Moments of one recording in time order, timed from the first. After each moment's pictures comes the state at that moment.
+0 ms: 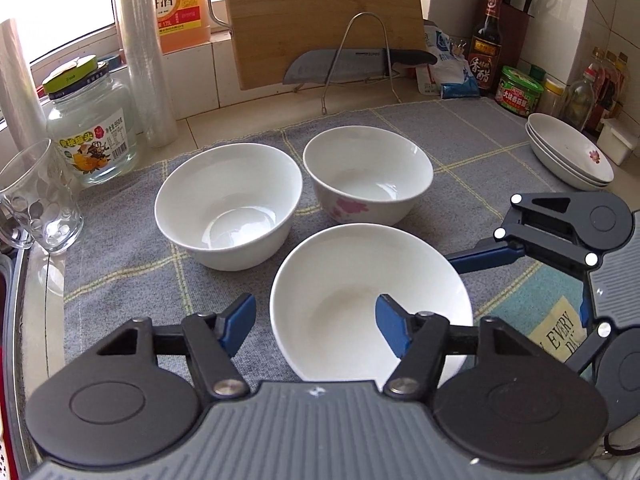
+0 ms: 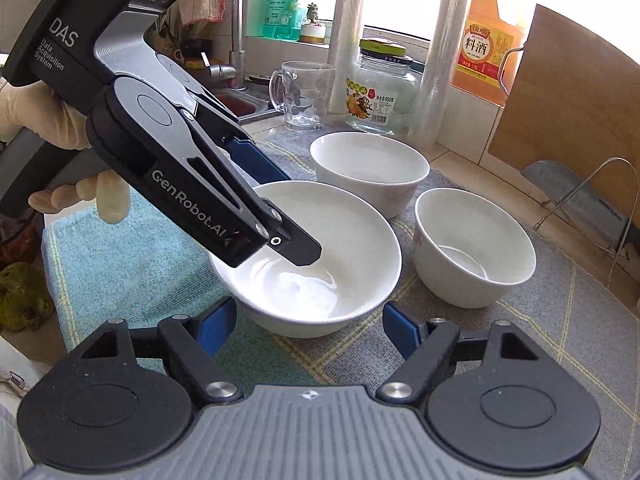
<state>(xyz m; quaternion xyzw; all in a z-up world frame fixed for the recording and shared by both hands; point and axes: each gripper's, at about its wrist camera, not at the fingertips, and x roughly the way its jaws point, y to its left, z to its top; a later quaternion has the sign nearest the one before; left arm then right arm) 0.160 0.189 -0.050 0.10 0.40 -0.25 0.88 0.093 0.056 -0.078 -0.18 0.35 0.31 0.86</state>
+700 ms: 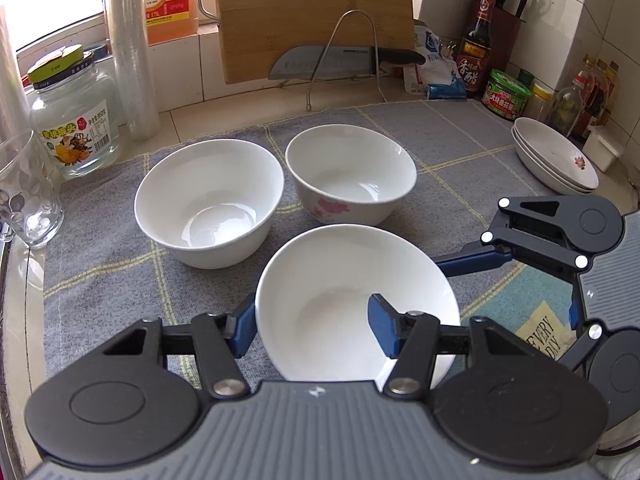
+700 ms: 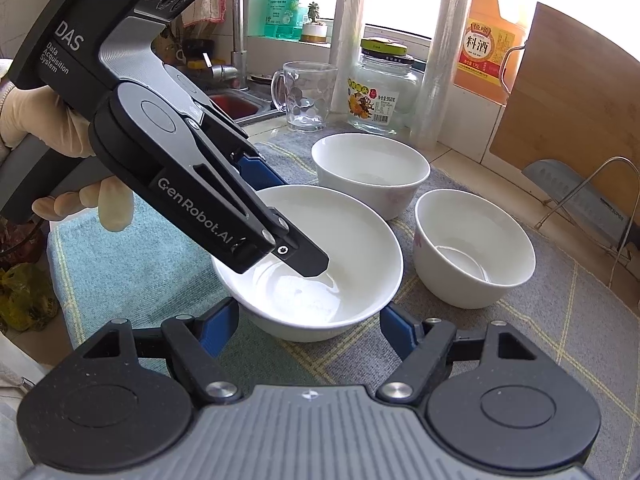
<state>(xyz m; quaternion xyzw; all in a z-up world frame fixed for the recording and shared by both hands) 0.163 0.187 -0.048 0.08 0.41 -0.28 0.87 0.095 0.053 -0.073 -0.18 0.36 0.32 0.86</state>
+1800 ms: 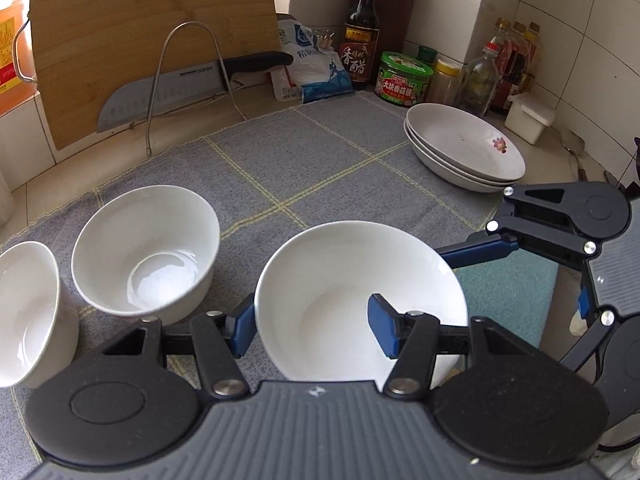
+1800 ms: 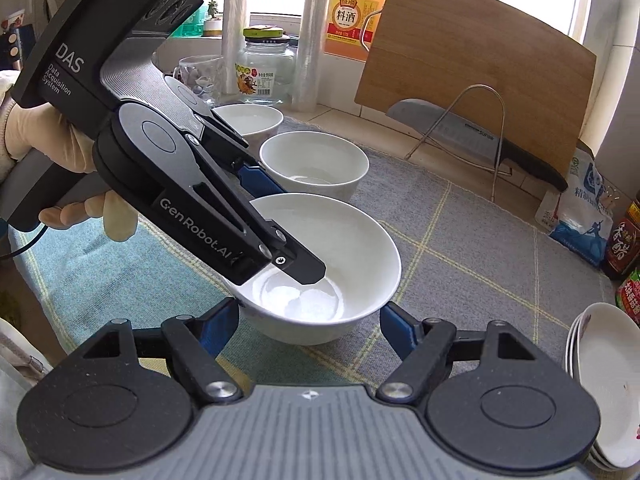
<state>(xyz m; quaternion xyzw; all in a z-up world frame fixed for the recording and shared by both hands) 0.164 0.063 -0.046 0.11 0.39 -0.40 0.83 0.056 -0.058 -0.047 -0.16 0.38 0.20 0.89</state>
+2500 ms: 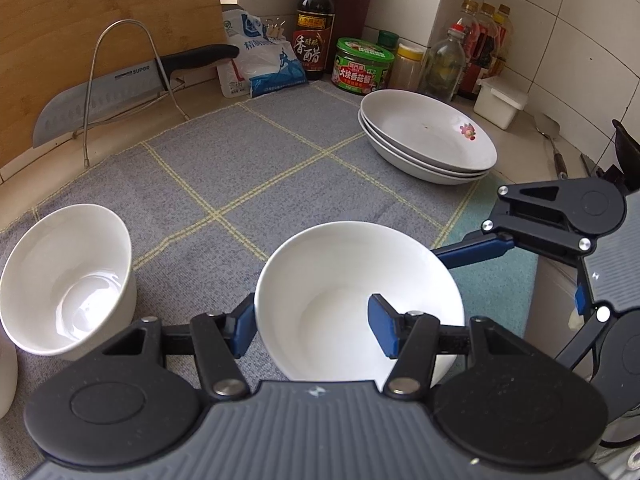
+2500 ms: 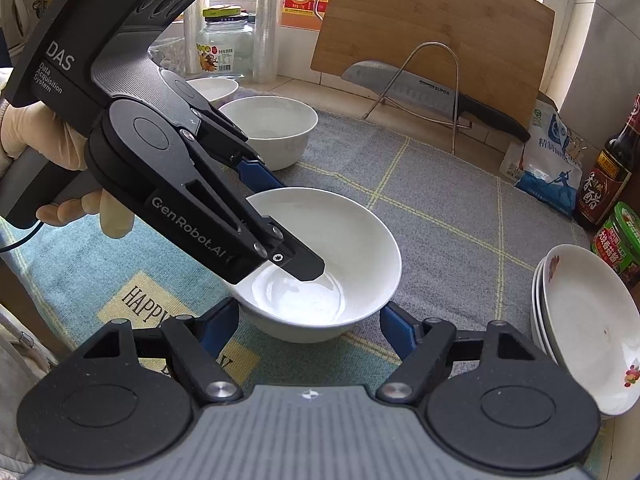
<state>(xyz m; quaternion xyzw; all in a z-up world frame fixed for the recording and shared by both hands) 0.160 0.023 -0.056 0.12 0.39 -0.44 0.80 0.052 -0.089 -0.054 -0.14 0.41 0.16 0.89</state>
